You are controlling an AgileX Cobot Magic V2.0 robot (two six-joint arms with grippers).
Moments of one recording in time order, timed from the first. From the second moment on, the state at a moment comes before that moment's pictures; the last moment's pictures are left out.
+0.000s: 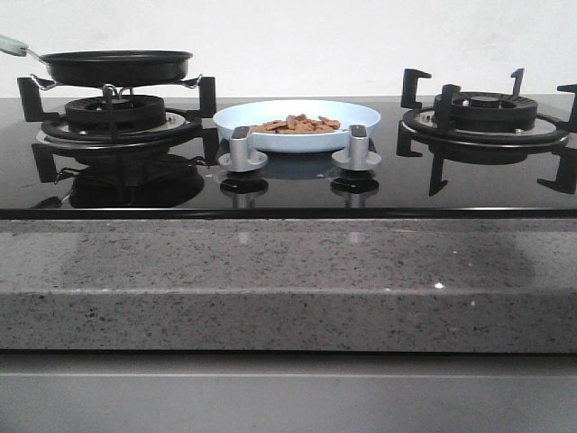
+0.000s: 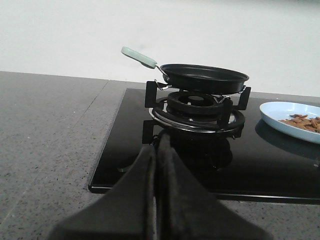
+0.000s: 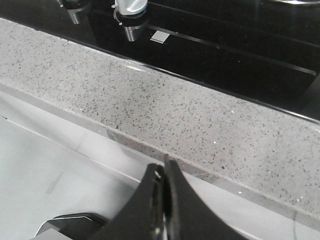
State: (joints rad) left arm -0.07 0.00 0.00 0.03 0.04 -0.13; right arm 0.22 0.49 -0.64 0.24 0.91 -0.16
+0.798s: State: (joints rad) left arm -0.07 0.00 0.00 0.04 0.04 -0.13; right arm 0.22 0.49 -0.64 0.24 0.91 -0.16
